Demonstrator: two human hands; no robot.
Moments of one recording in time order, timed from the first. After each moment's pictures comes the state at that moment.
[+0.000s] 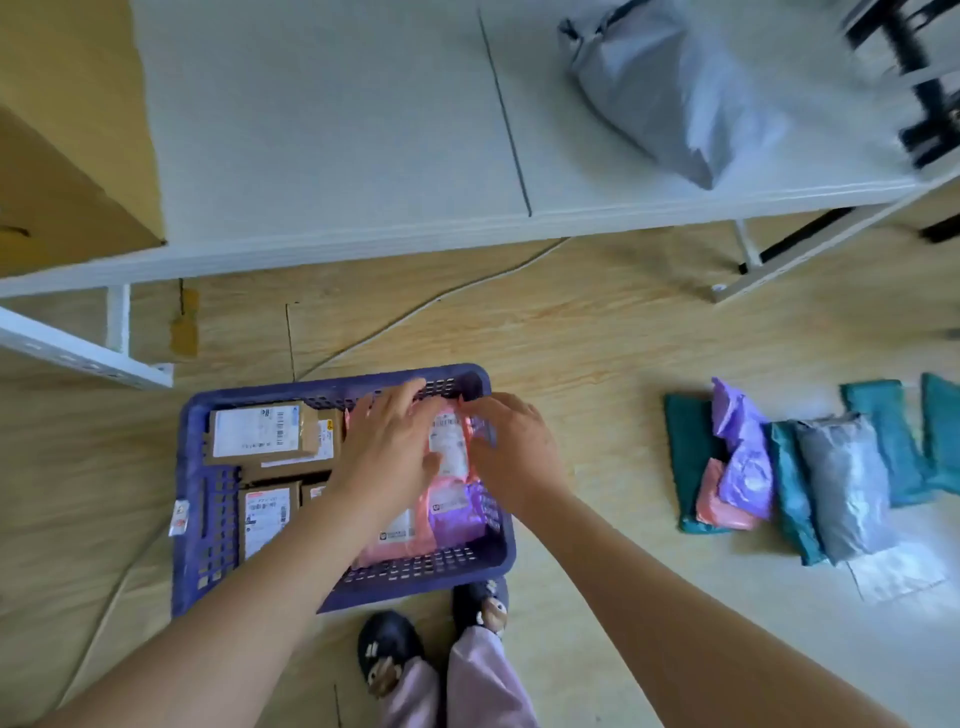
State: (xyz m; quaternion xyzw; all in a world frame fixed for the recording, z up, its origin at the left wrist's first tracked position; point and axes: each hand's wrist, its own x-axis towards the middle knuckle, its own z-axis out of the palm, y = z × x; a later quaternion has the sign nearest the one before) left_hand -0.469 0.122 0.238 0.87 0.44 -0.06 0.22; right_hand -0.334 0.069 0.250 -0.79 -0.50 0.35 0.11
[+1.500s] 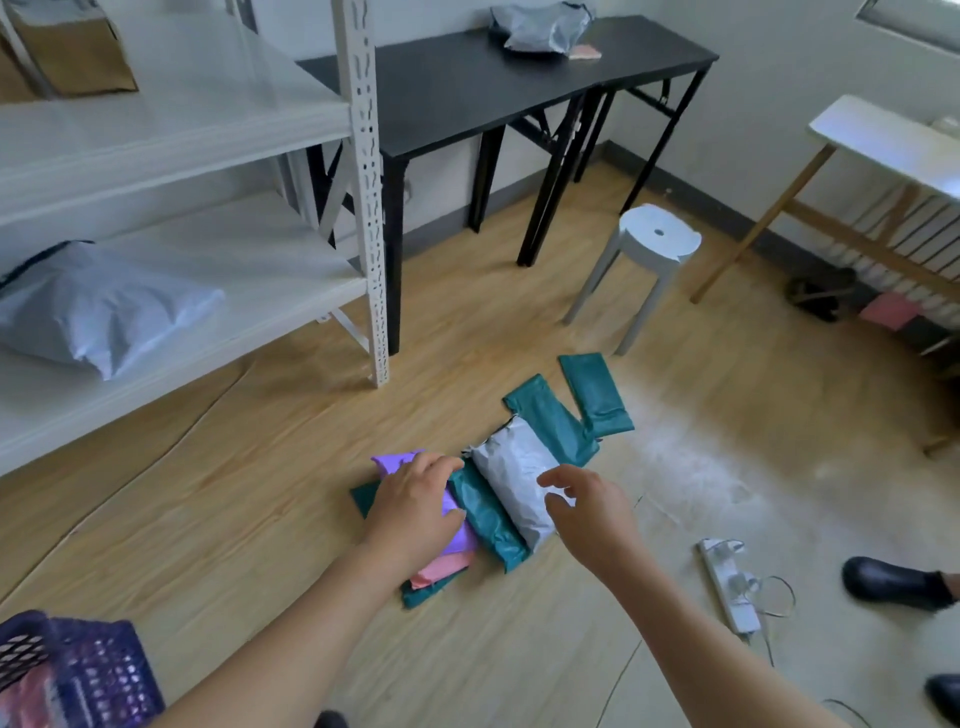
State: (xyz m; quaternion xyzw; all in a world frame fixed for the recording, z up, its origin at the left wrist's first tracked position) left_hand 0.076 -0.223 0.428 0.93 0.21 -0.07 0.30; right_hand 0.173 -0.382 0.463 -0.94 -0.17 0.22 0.21
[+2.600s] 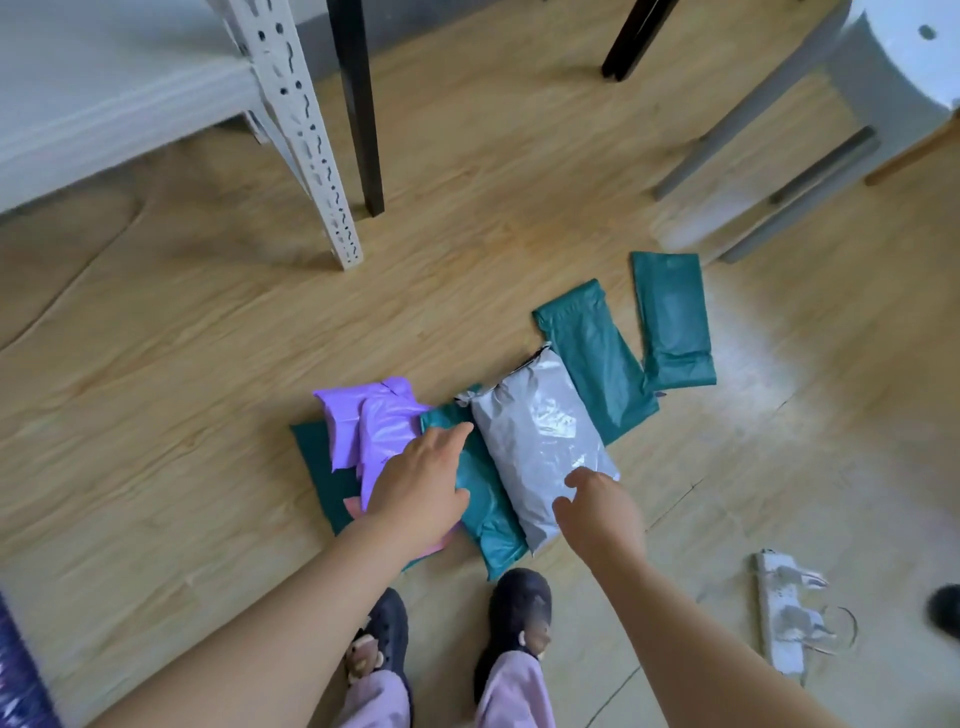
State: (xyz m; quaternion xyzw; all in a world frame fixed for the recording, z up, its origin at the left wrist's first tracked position) left_hand 0.322 -0.158 0.141 0.87 0.26 -0.25 0.33; right_hand 0.431 -0.311 0.144 -0.91 -0.12 0.39 -0.03
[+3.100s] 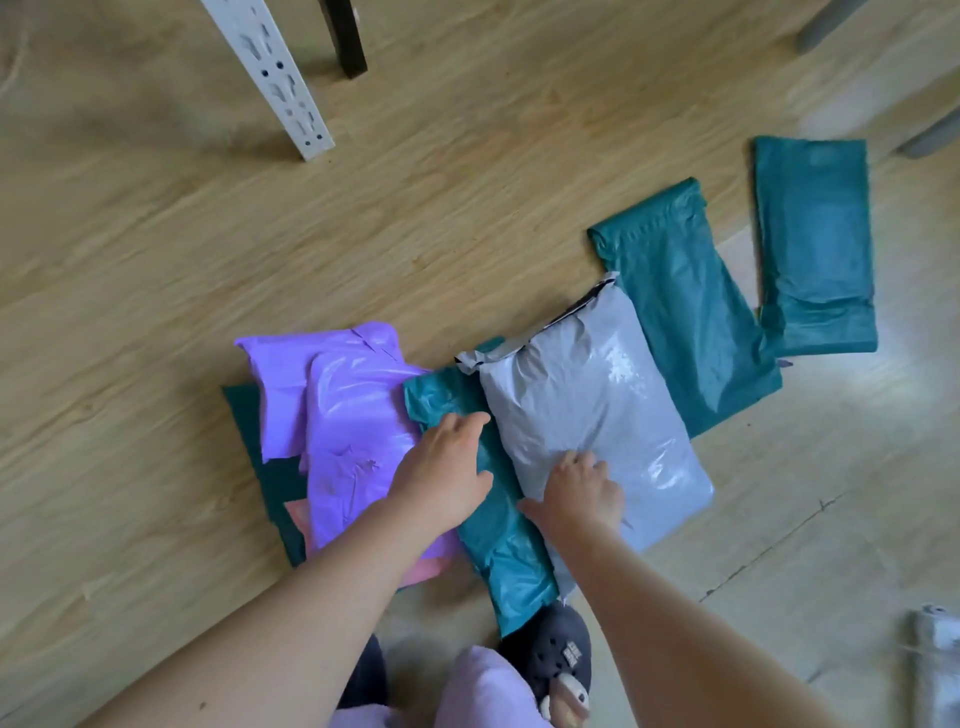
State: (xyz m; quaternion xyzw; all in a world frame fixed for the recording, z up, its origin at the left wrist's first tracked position) left_hand 0.375 -0.196 -0.109 0.82 0.33 -0.31 0.37; right_hand 0.455 -0.321 -0.146 -0.86 -0.24 0.40 -0.21
